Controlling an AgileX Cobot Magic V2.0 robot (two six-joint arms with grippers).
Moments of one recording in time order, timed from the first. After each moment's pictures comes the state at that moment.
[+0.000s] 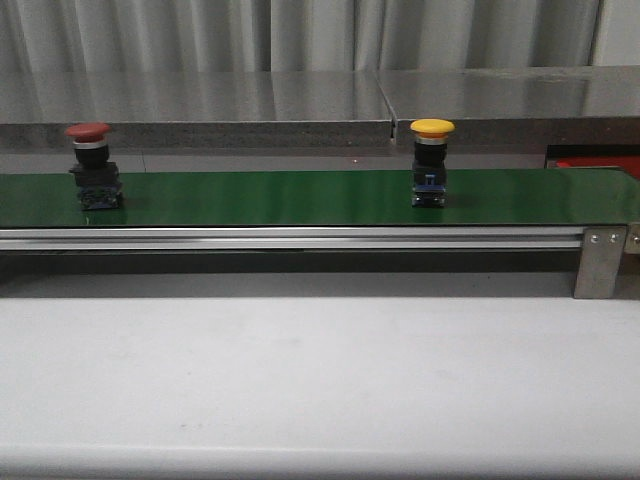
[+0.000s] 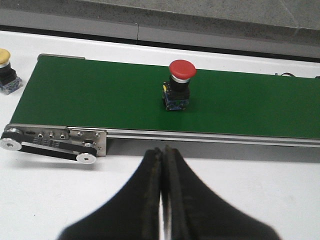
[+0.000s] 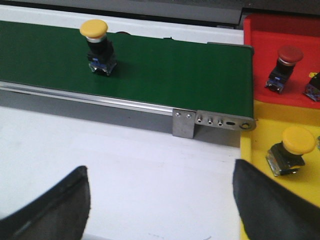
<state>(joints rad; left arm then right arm) 0.02 0.68 -0.61 -0.35 0.52 0.32 -0.13 0.55 -0.55 0.49 0.63 -0.44</state>
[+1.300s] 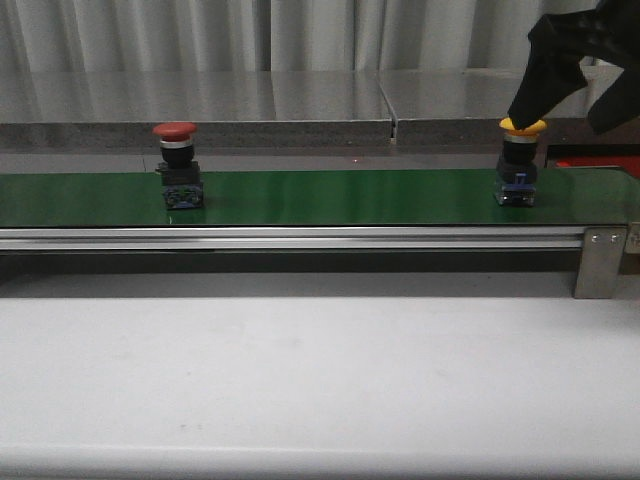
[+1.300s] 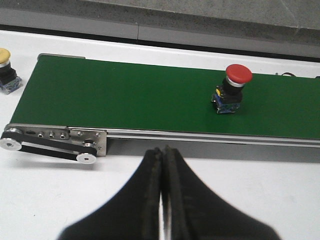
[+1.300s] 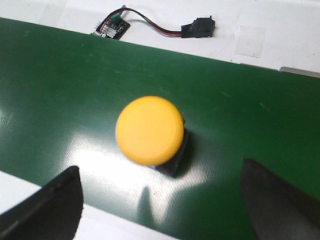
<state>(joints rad) 0.02 0.68 -0.61 -0.35 0.52 0.32 0.01 1.64 -1.20 0.55 0.55 -0.51</state>
